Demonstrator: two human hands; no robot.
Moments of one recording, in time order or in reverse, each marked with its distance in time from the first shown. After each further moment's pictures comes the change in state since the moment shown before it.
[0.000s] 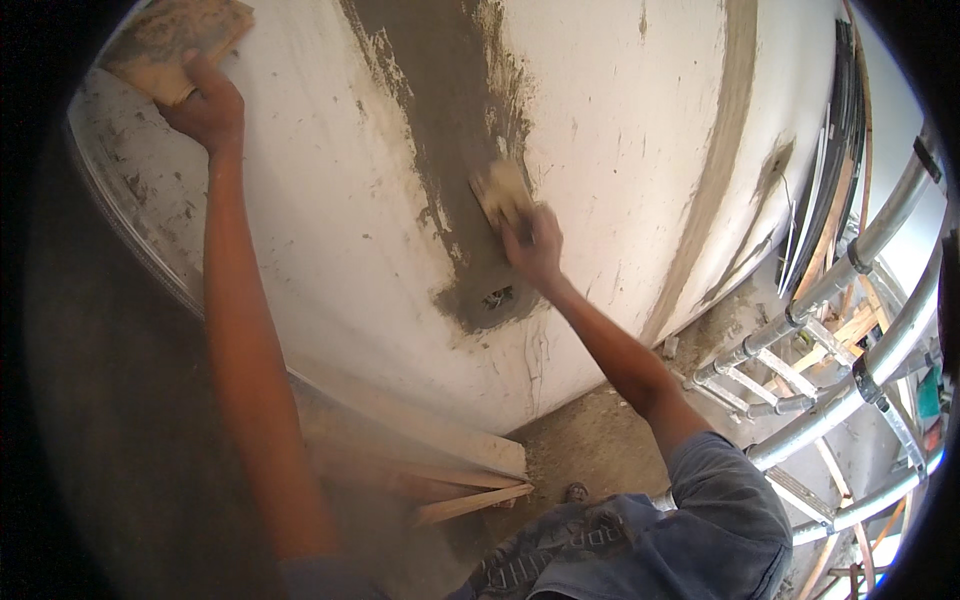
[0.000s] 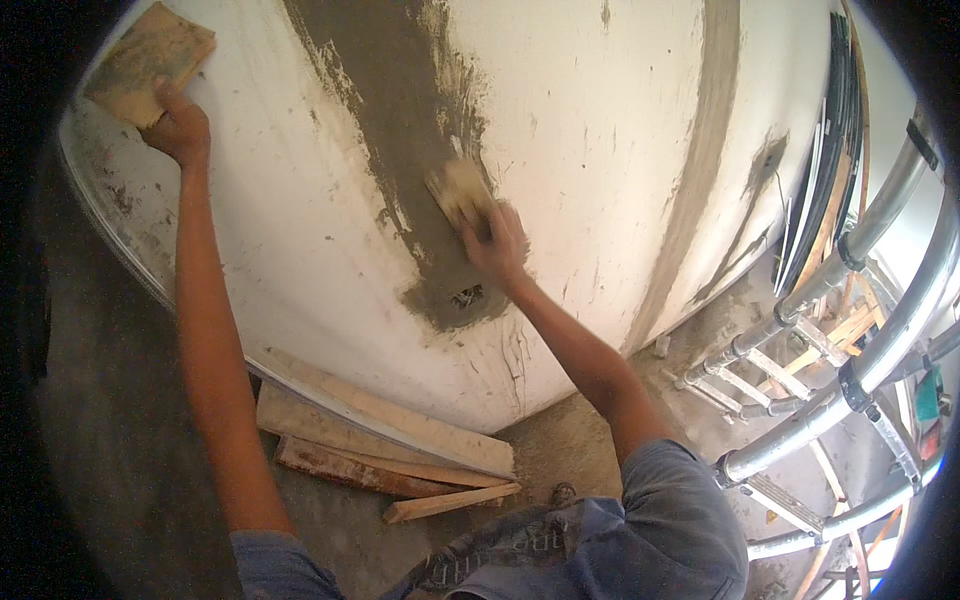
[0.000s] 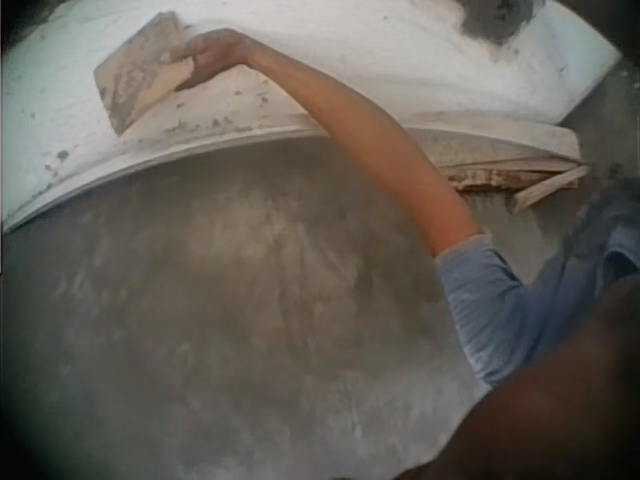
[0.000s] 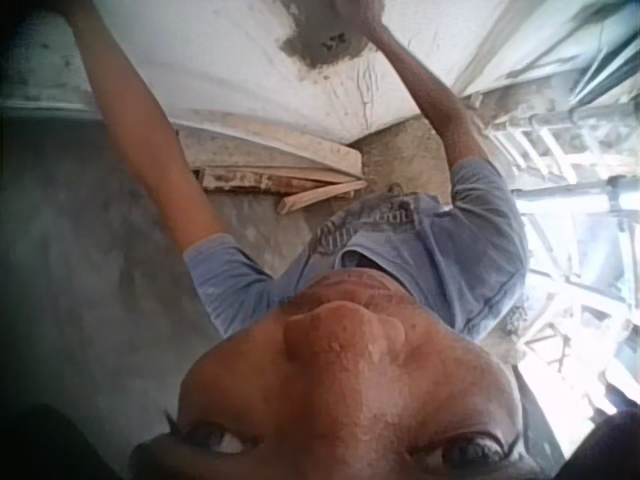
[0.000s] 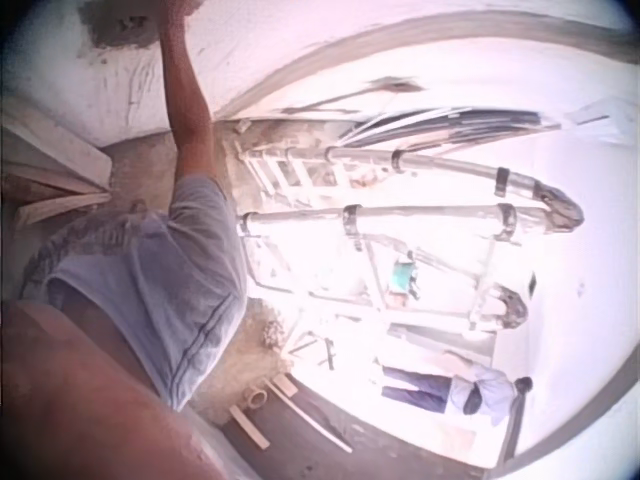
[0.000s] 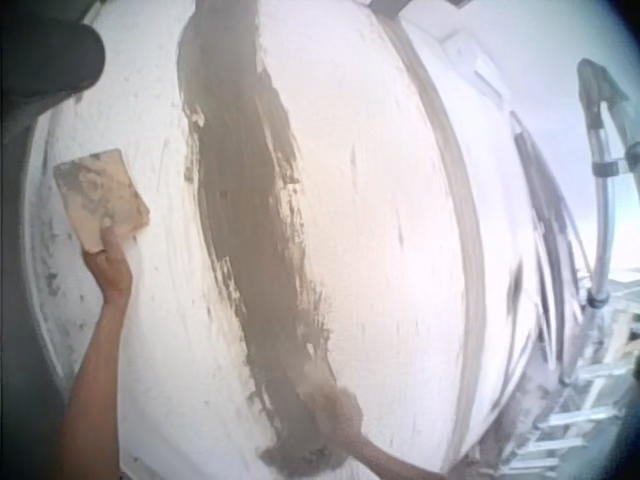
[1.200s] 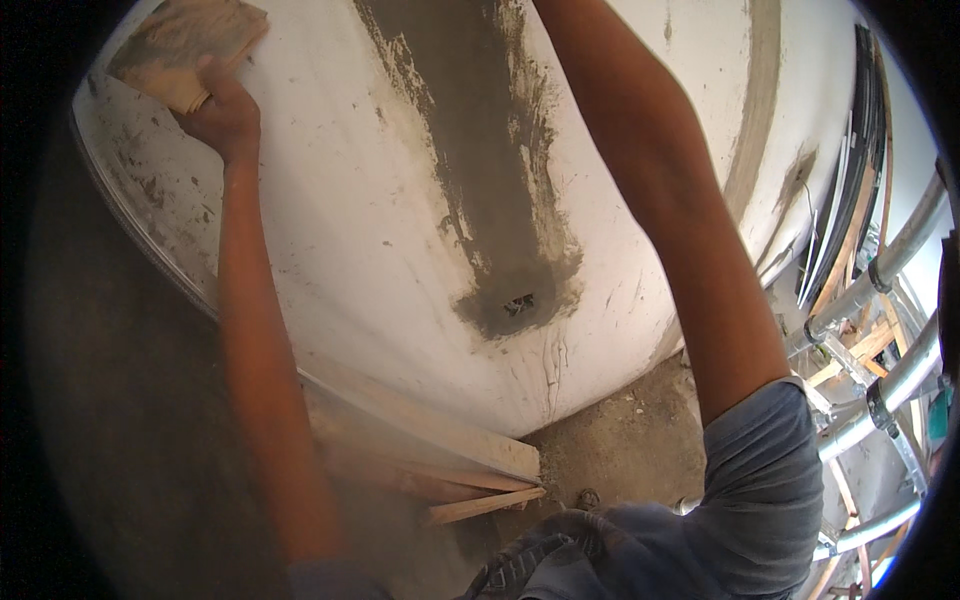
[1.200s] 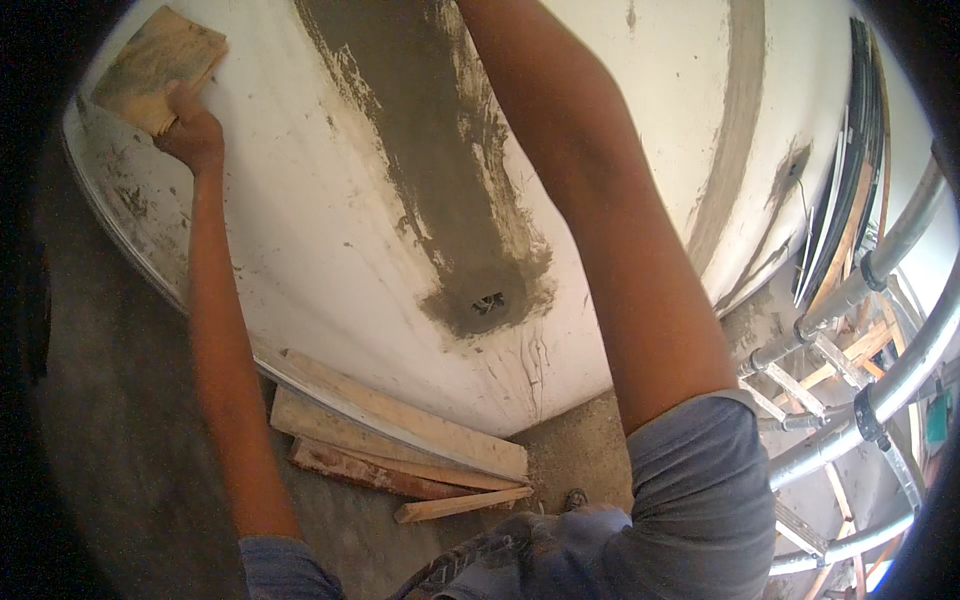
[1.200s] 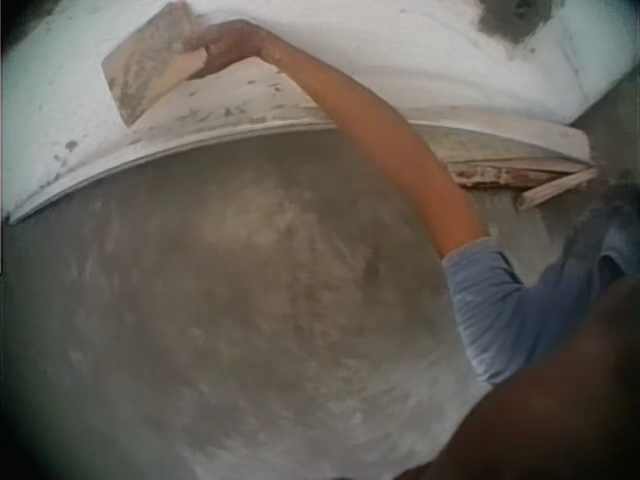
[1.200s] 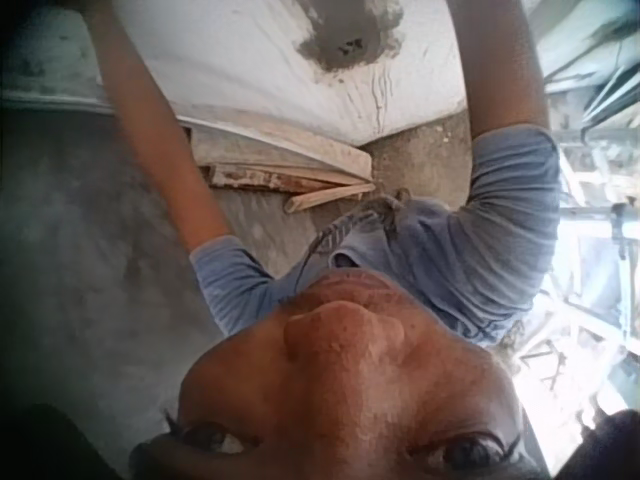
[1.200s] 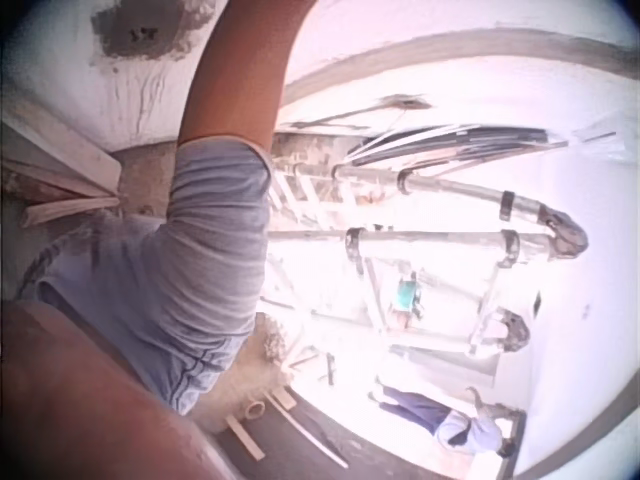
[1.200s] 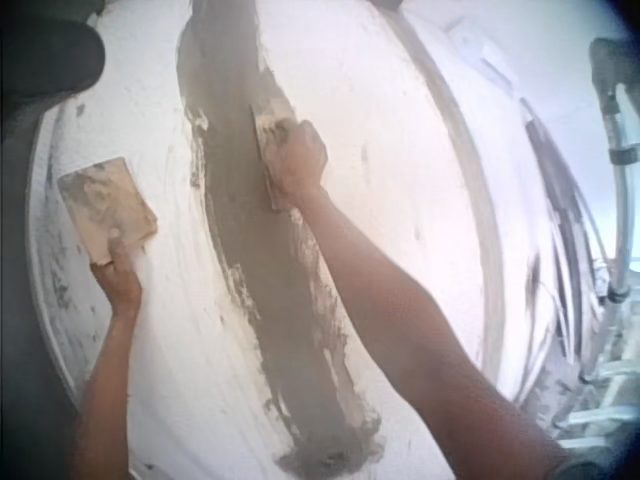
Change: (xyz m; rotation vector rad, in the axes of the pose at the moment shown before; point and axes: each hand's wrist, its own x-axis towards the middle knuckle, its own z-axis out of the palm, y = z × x) left_hand -0.006 0.027 0.011 -0.145 0.002 -0.055; right_hand 0.452 -0.128 0.032 -0.031 0.625 -0.438
